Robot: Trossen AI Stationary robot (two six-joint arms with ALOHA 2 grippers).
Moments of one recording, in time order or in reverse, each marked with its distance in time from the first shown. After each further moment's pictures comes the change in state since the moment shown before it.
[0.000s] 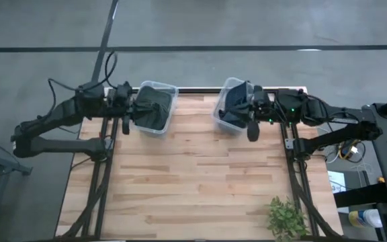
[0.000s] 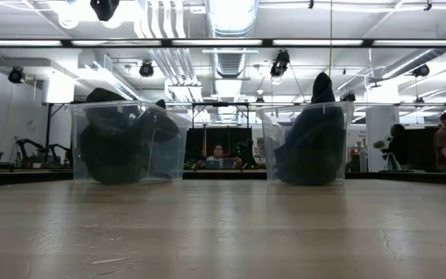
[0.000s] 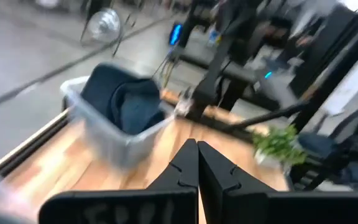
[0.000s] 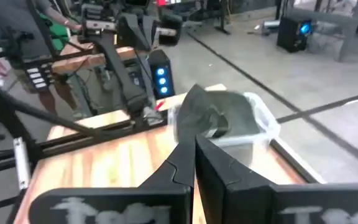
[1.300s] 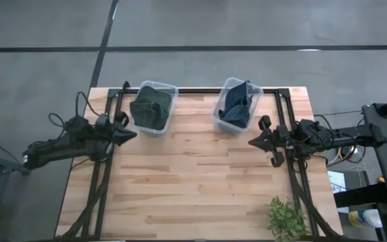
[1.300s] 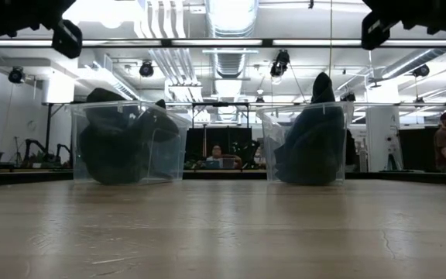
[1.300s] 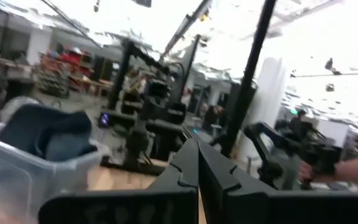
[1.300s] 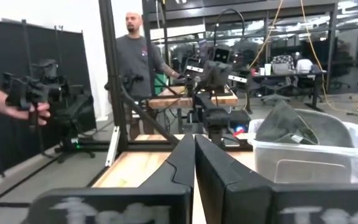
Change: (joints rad) left arm -0.095 -0.598 -0.793 0.598 0.121 -0.095; right arm 0.085 -0.600 -0.953 0.732 -0.289 -0.102
